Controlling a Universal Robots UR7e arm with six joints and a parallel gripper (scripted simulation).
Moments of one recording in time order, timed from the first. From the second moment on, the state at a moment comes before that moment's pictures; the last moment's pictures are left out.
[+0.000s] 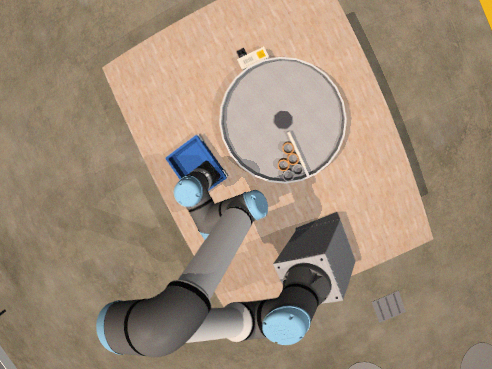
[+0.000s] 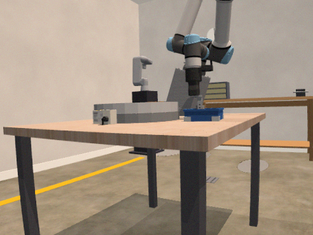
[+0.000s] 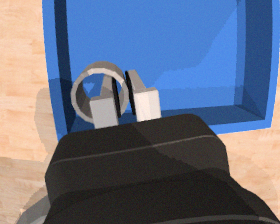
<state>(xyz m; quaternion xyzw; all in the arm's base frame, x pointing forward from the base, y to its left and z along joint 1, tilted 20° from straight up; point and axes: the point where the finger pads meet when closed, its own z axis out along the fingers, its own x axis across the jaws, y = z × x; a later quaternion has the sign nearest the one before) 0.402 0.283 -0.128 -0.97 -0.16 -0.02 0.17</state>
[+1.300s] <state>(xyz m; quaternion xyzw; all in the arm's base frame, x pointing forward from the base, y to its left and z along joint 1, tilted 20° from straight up) 0.401 0.289 -0.144 -0.97 -0.16 -0.02 0.17</state>
